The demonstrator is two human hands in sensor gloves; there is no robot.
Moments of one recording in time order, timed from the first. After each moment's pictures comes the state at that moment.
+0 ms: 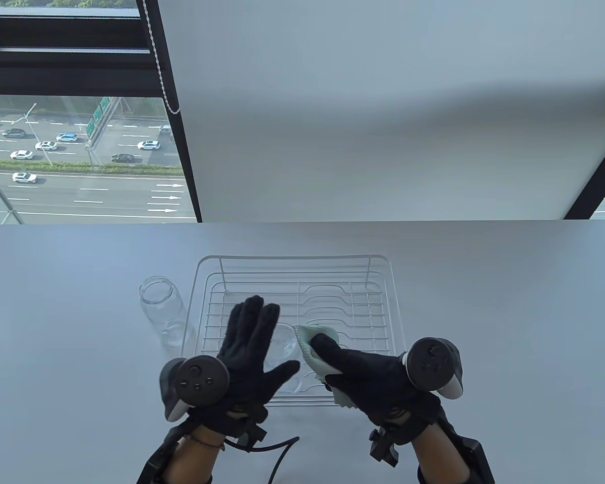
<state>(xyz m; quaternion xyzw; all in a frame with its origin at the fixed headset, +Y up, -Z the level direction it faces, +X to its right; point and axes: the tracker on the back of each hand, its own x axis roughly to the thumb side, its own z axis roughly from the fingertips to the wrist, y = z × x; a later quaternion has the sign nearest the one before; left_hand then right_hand) -0.198 -0.628 -0.299 0.20 -0.22 0.39 0.87 0.118 -0.638 -0.305 0.36 0.01 0.79 0.50</state>
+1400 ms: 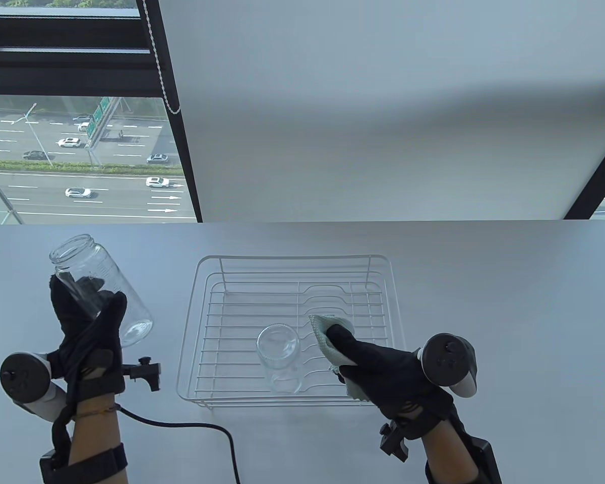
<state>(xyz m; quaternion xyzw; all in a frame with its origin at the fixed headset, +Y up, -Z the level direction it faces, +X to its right) -0.338 -0.608 -0.305 0.29 -0.08 0.69 0.66 0.131 -0.640 -0.310 0.34 0.00 0.79 0.51</state>
